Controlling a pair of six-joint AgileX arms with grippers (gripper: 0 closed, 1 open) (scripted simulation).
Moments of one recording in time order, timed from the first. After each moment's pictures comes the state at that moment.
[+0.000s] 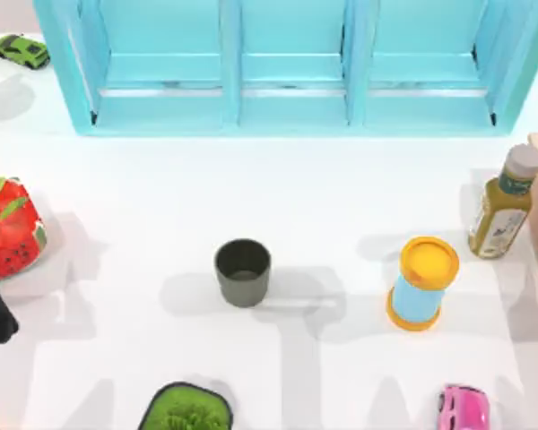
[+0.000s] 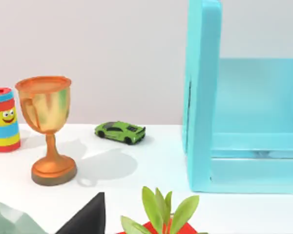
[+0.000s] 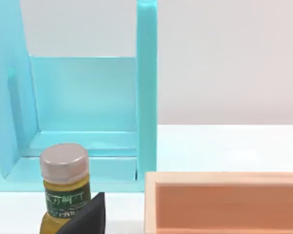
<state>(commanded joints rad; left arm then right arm) 0.00 0.00 0.00 0.00 0.00 0.00 0.00 0.00 0.00 0.00 0.00 0.00</state>
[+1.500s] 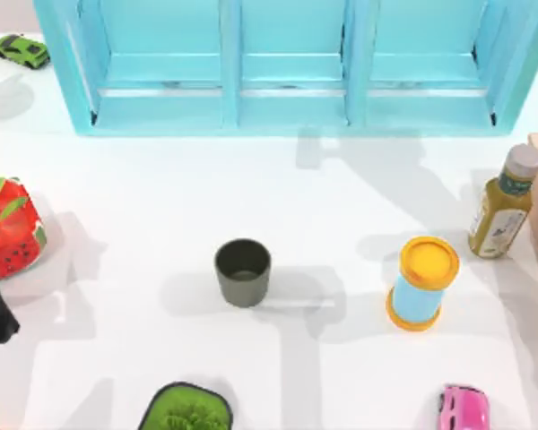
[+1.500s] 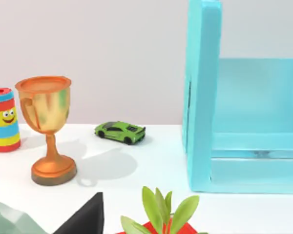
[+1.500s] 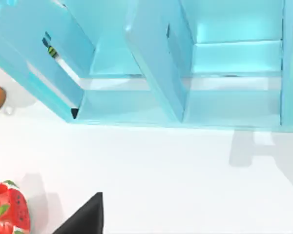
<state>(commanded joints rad) 0.00 0.00 0.00 0.00 0.00 0.00 0.65 1.62 1.95 -1.02 0.18 0.55</state>
